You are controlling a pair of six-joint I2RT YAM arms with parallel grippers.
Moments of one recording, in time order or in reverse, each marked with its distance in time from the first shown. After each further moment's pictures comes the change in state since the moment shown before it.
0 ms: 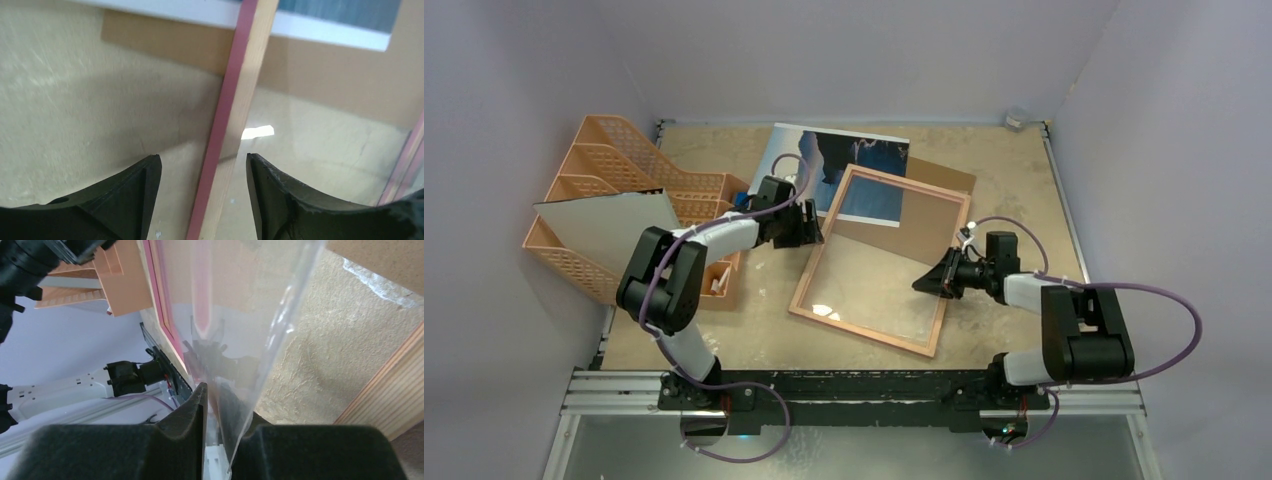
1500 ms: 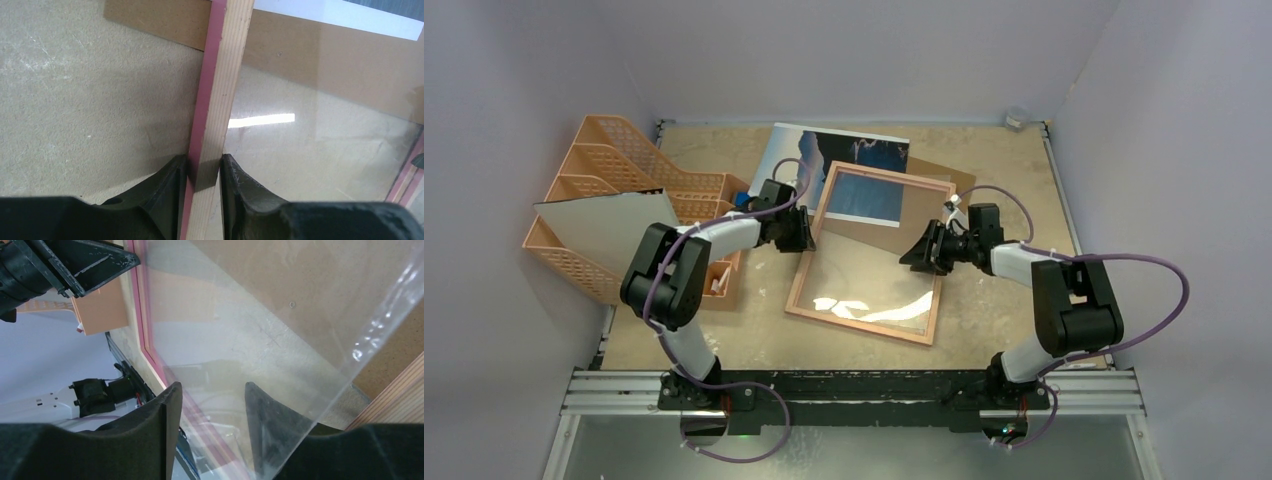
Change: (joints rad) left arm 0.004 0.031 -0.035 -0.032 0.013 0.002; right arm 0.106 0.159 0.242 -0.075 0.146 -0.112
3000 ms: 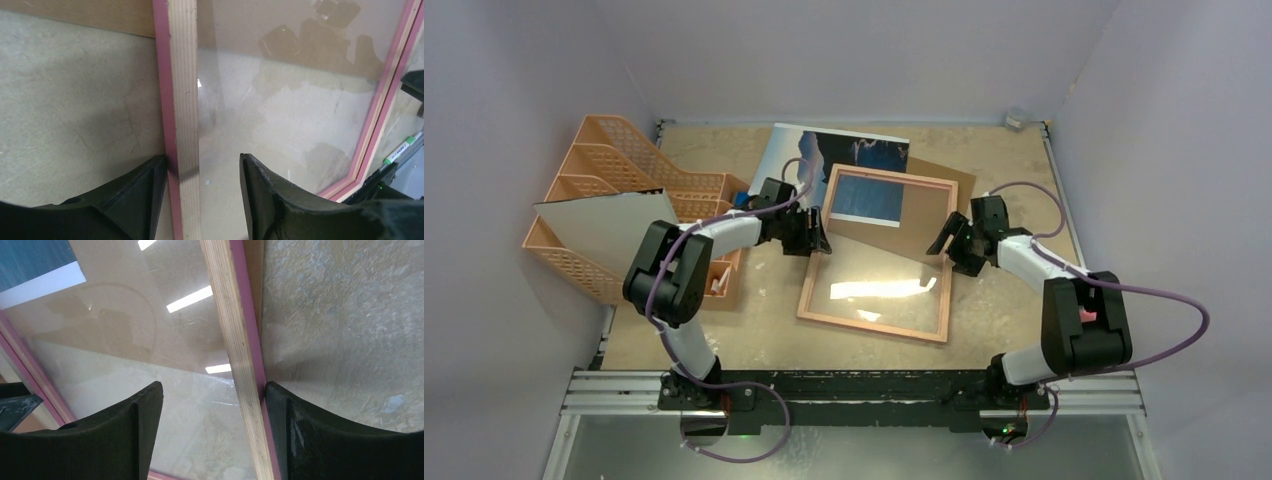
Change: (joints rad) left arm 0.001 0.022 0.024 -0.002 0.203 0.023; right arm -0.004 -0.110 0.112 -0.367 0.637 0.091
